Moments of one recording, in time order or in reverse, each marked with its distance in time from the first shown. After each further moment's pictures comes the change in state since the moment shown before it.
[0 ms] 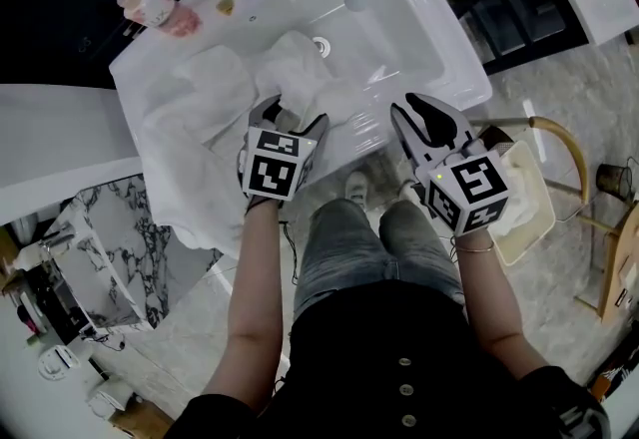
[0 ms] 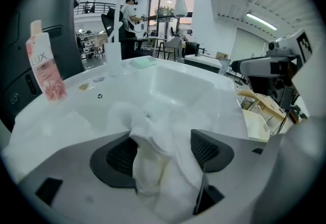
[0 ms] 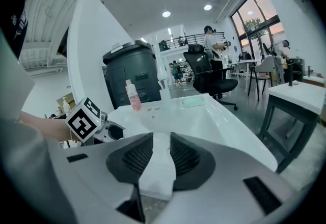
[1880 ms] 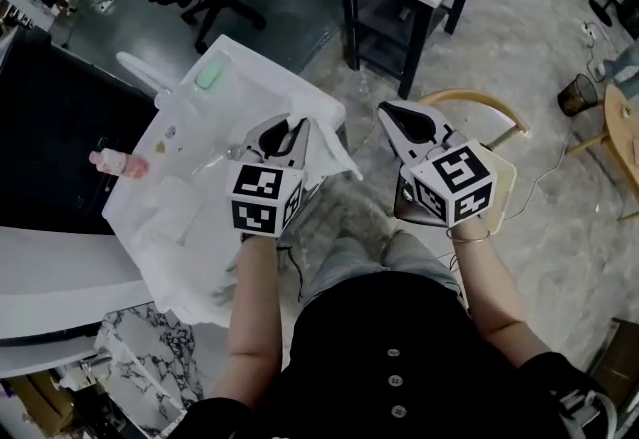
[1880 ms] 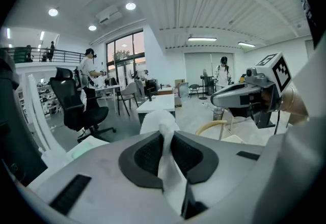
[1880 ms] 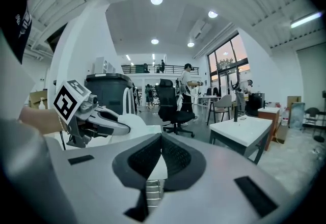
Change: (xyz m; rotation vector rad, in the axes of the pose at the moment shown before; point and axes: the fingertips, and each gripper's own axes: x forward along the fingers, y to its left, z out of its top) left arm -0.077 -0.238 0.195 0.435 -0.443 -0.256; right arm -0.238 -0.087 0.041 -0.063 -0.284 -0.388
